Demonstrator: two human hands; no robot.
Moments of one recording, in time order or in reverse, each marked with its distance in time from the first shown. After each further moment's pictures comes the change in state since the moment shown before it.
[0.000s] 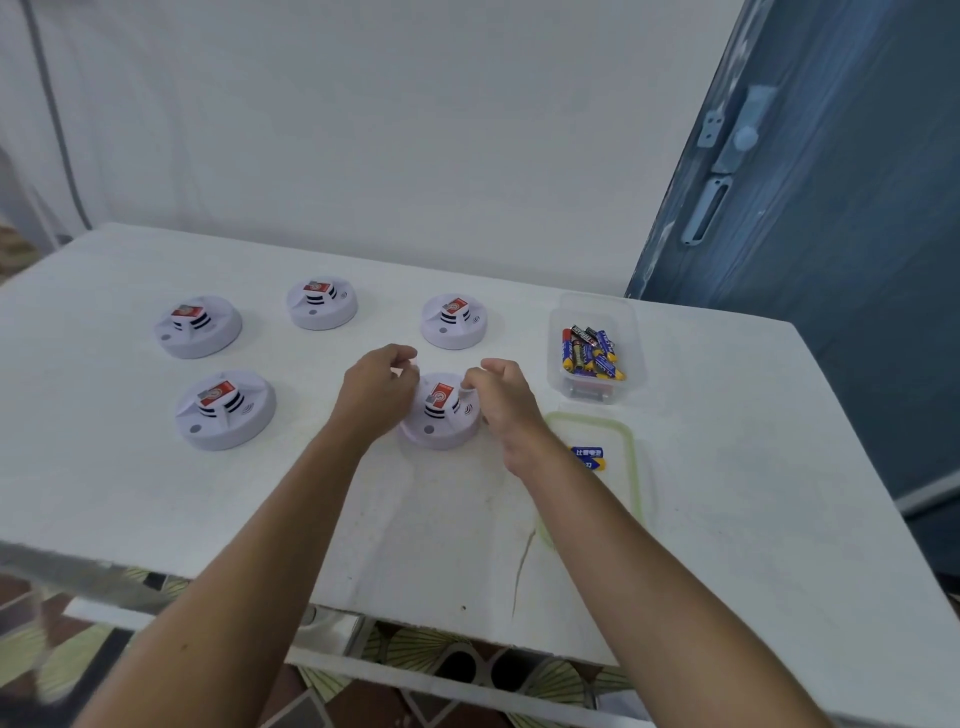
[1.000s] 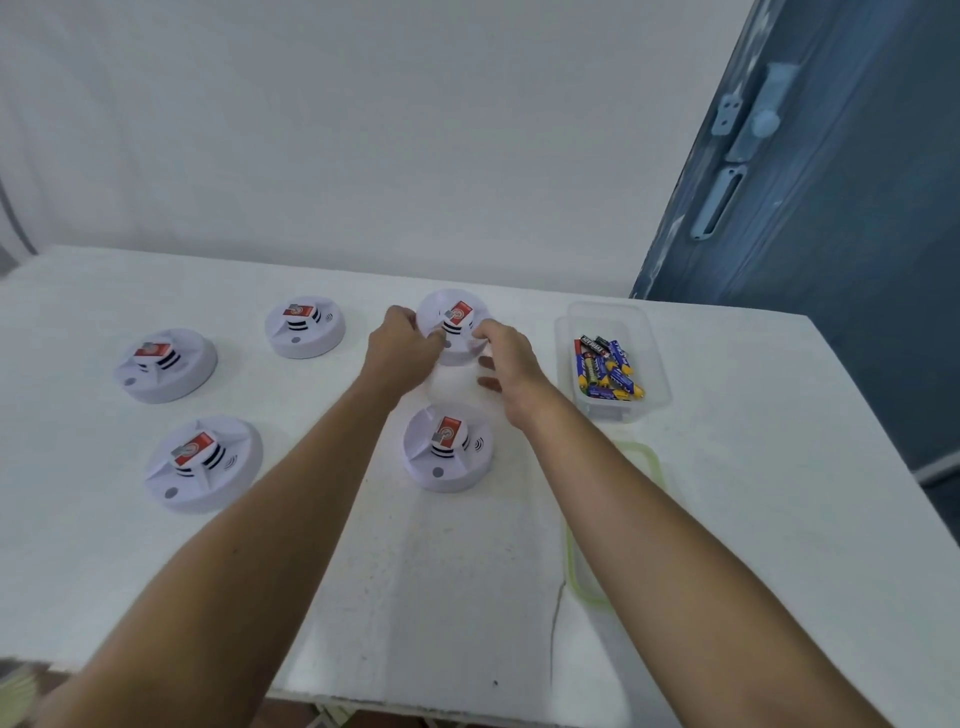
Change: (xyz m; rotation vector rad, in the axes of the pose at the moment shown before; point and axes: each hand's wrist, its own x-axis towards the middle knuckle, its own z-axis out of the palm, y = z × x) left_hand 0.099 0.023 0.016 -0.091 -0.039 -0.028; right_hand 0.074 -0.043 0.012 0.123 0.040 0.016
